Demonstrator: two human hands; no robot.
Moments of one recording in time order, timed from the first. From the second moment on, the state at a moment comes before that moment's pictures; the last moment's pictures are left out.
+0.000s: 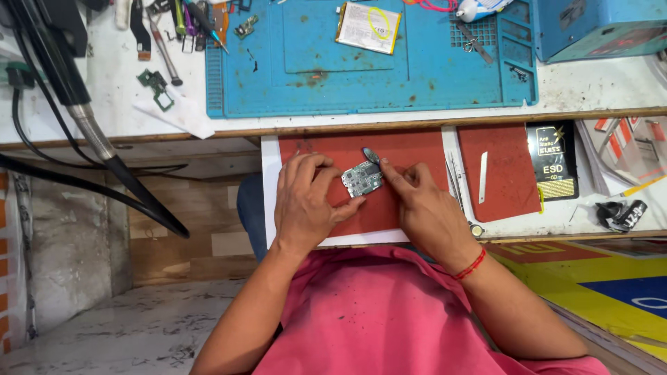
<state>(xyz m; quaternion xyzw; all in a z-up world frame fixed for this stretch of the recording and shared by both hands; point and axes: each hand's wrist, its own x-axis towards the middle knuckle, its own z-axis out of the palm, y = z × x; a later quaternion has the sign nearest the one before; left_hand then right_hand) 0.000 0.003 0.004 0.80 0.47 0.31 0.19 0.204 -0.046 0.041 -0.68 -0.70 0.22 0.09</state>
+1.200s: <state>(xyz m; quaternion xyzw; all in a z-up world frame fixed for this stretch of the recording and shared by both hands) -0.001 0.003 0.002 0.81 0.46 0.32 0.18 0.212 -0.049 0.040 -0.67 -0.70 0.22 0.11</state>
